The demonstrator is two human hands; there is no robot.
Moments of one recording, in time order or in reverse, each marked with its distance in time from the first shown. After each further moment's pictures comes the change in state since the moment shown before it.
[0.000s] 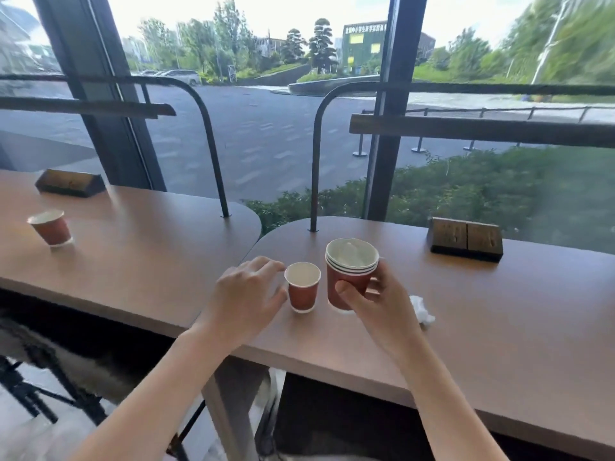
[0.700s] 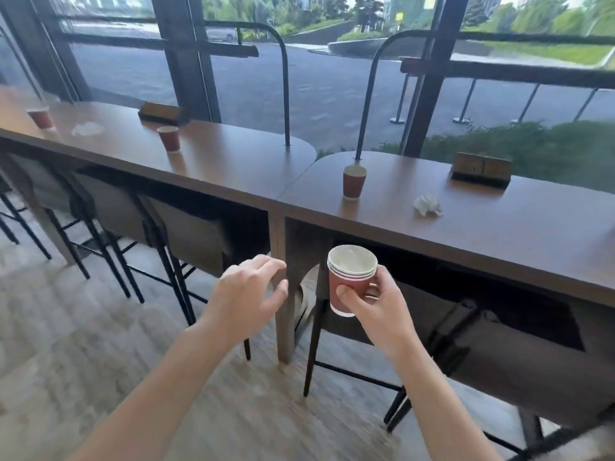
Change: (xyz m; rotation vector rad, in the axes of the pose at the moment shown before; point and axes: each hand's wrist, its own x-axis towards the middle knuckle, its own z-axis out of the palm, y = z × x) left_hand -0.351 0.028 -0.122 -0.077 -0.076 -0.143; right_hand -0.343 -0.038 0.027 0.040 -0.190 0.109
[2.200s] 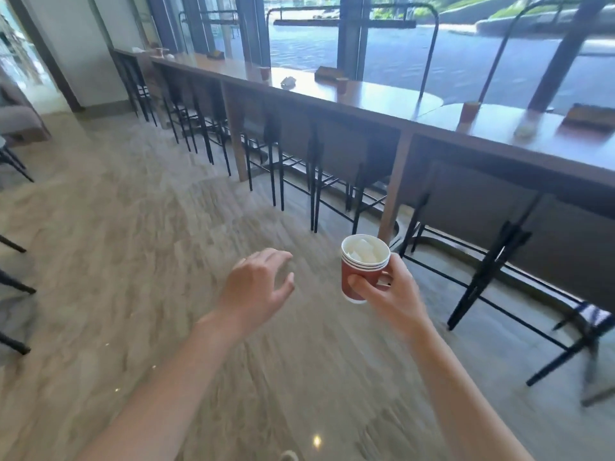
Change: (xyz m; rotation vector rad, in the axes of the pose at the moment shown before) left_hand -0.680 0.150 -0.208 0.145 0.072 -0.388; right_hand -0.624 -0.050 0.028 0.031 -0.359 -0.104
